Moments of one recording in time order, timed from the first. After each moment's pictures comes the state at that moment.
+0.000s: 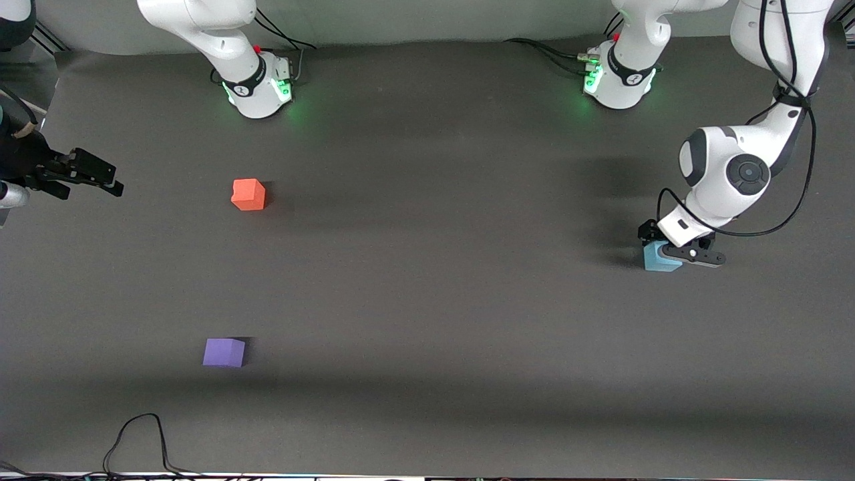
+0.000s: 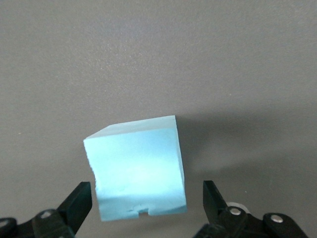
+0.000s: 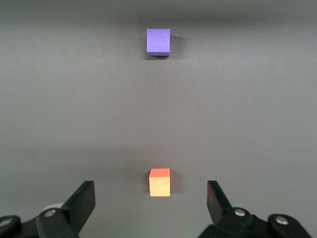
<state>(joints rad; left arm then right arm) -0.01 0.27 0.06 -2.43 0.07 2.73 0.21 -0.01 -0.07 -0.02 -1.67 0.04 1.60 -0.03</state>
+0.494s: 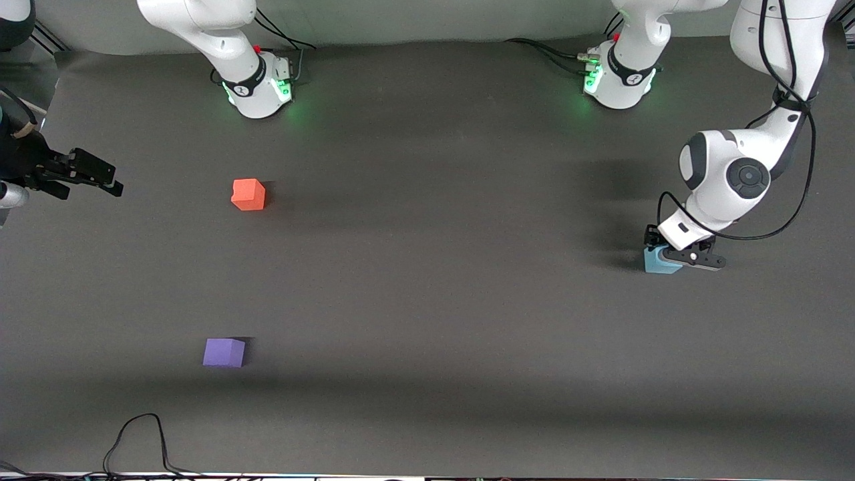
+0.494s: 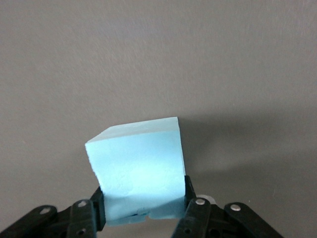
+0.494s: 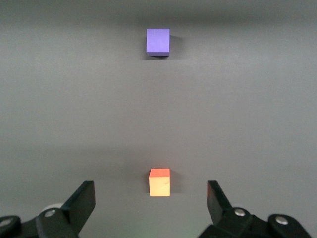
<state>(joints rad) -0.01 0.28 0.06 -2.40 0.07 2.72 0.21 -0.01 -0.07 -0.03 -1.67 0.04 1.60 -0.03</state>
